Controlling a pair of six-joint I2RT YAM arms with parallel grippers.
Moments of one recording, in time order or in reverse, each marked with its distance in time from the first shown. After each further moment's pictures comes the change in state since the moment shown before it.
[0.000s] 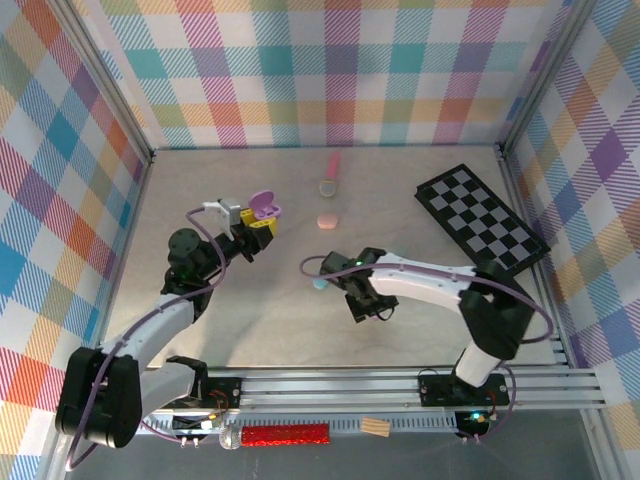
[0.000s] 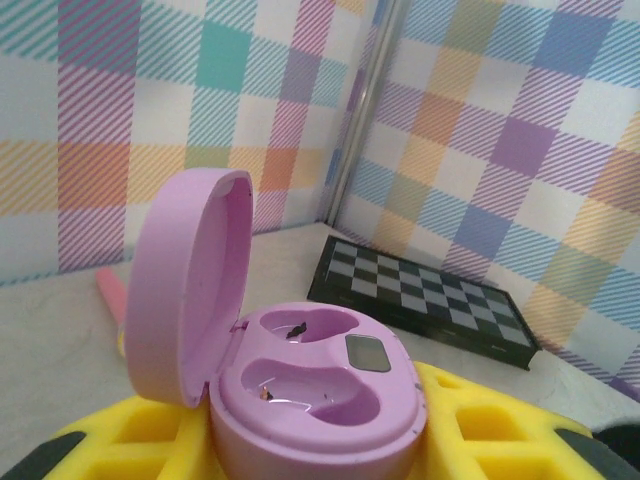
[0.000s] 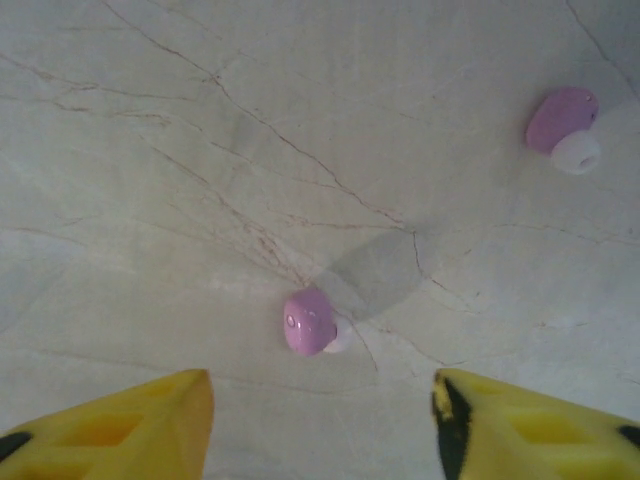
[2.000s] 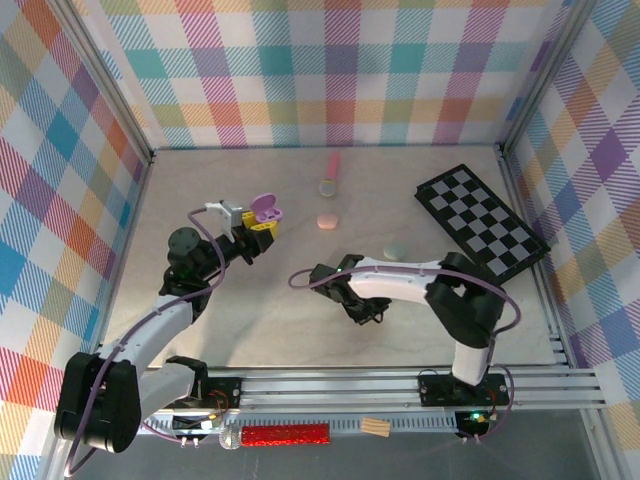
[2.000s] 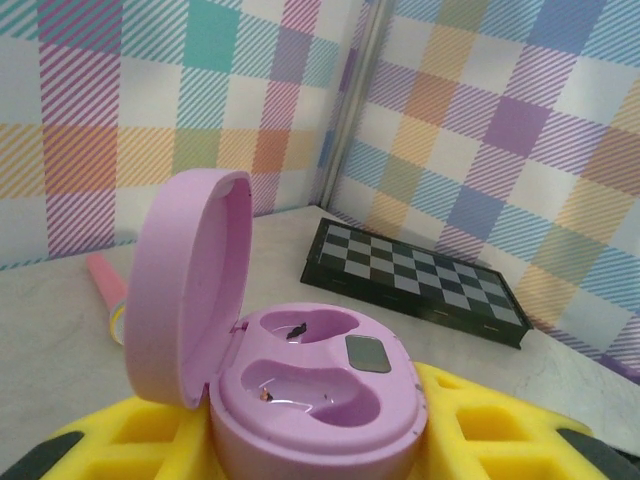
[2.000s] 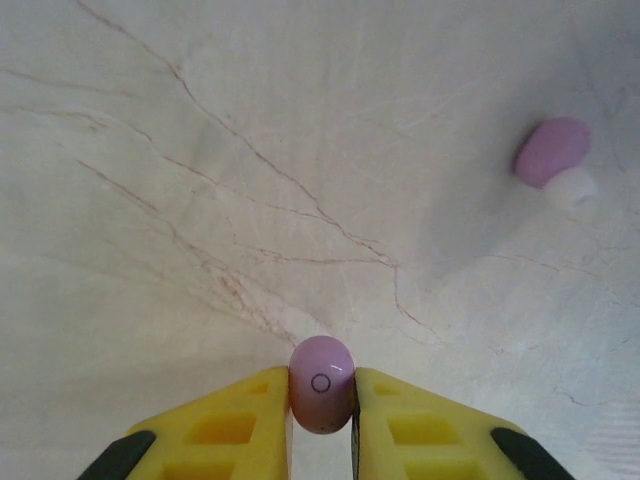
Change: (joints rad) left arm -0.007 0.003 0.013 -0.075 0.031 0.036; right arm 0.016 0.082 0.020 -0.022 0.094 -0.017
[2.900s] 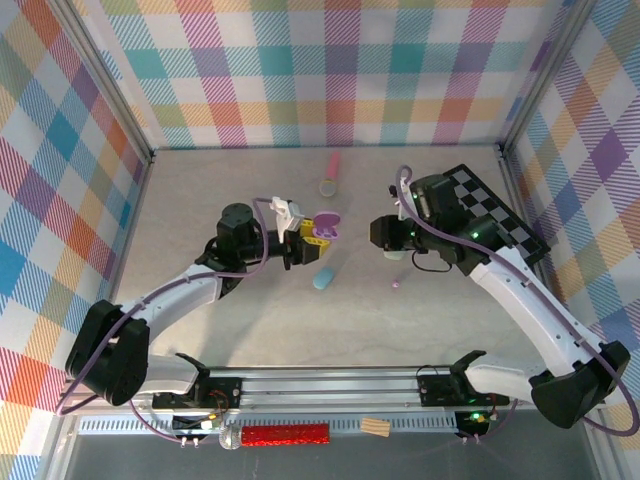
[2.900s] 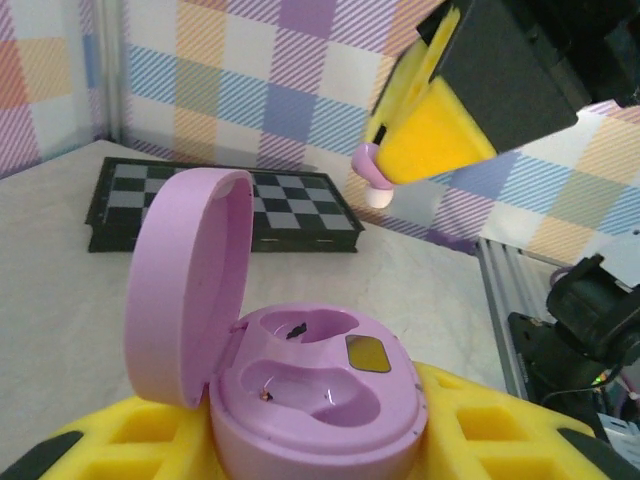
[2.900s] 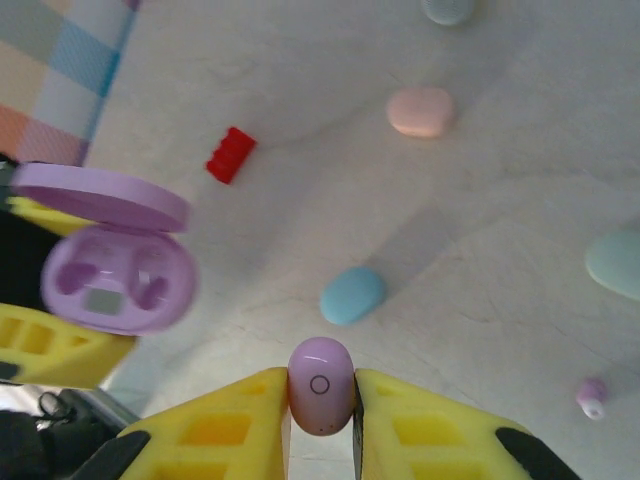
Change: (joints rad) left arm -0.286 0.253 0.267 -0.197 0.187 0.183; right arm -0.439 -0.606 0.128 0.274 -0.608 -0.113
